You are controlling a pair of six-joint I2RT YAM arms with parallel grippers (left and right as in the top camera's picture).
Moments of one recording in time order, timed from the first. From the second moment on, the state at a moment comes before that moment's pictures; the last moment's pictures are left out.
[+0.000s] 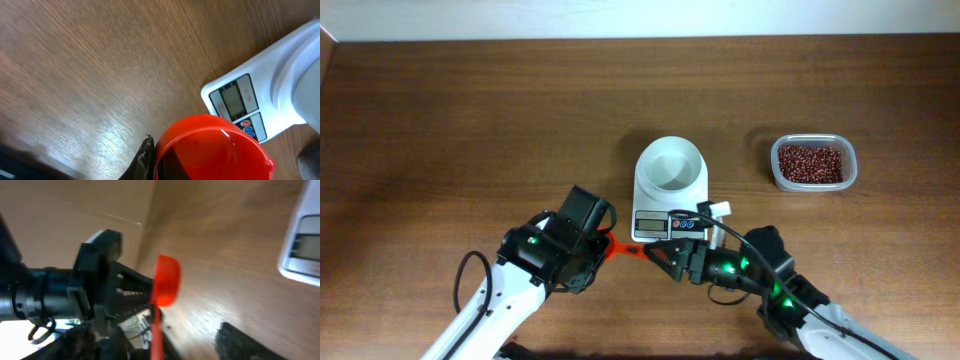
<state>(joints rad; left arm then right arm) -0.52 1.17 0.86 -0.98 0.02 -1.49 0.65 1.14 0.29 0.57 -0.59 1.07</state>
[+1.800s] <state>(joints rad) -0.65 1.17 0.86 -0.97 0.01 -1.49 0.69 1.21 0.29 0.63 -0.65 1.12</state>
